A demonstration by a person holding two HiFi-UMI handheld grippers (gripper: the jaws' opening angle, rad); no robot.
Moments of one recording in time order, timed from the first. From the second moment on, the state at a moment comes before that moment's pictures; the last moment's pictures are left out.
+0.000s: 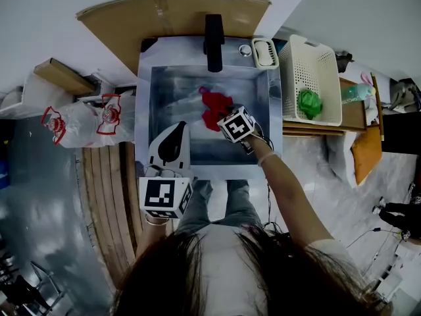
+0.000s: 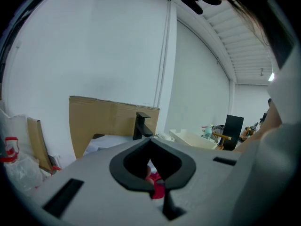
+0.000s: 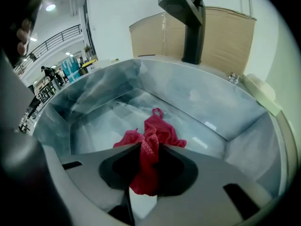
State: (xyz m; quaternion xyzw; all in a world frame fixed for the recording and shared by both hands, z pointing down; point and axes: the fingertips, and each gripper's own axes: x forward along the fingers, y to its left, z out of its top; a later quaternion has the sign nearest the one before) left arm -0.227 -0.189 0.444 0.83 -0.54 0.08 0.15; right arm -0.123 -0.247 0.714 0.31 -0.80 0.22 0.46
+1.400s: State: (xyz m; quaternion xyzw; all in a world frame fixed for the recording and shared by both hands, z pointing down) left arm -0.182 -0.175 0.395 0.87 -0.47 0.08 0.11; right arm -0.107 -0.214 0.538 0.44 -0.84 0.22 0.22
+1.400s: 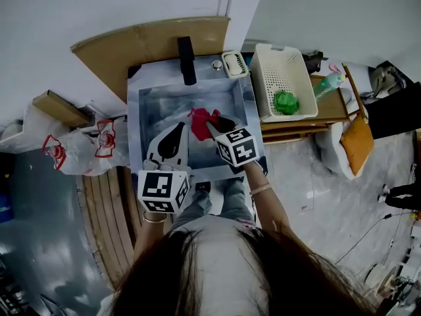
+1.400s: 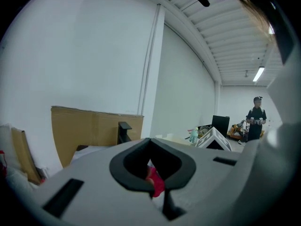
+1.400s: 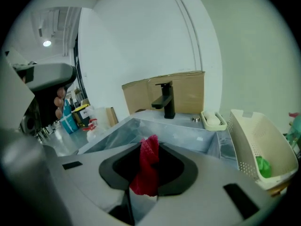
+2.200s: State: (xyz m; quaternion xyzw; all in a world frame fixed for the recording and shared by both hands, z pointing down) left arm -0.106 -0.175 0.372 0.91 -0.41 0.07 0.09; right arm -0.046 -0.189 0.468 0.49 -0.84 0.20 0.15
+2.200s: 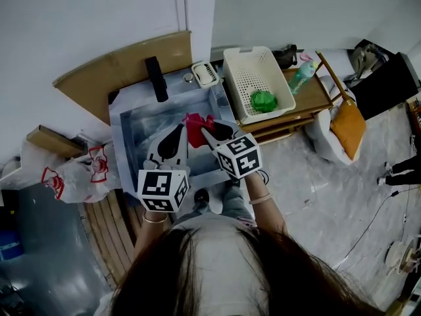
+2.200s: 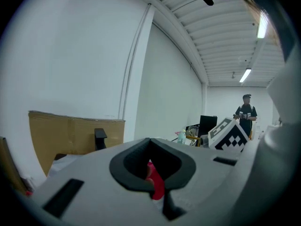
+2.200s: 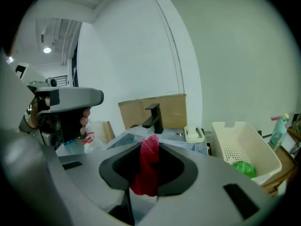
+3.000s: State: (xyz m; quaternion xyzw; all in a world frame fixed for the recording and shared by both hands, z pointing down) left arm -0.010 -0.173 0.351 0.93 -0.37 0.07 0.07; right arm 0.046 -0.181 0.433 0.52 -0.83 0.17 0.13
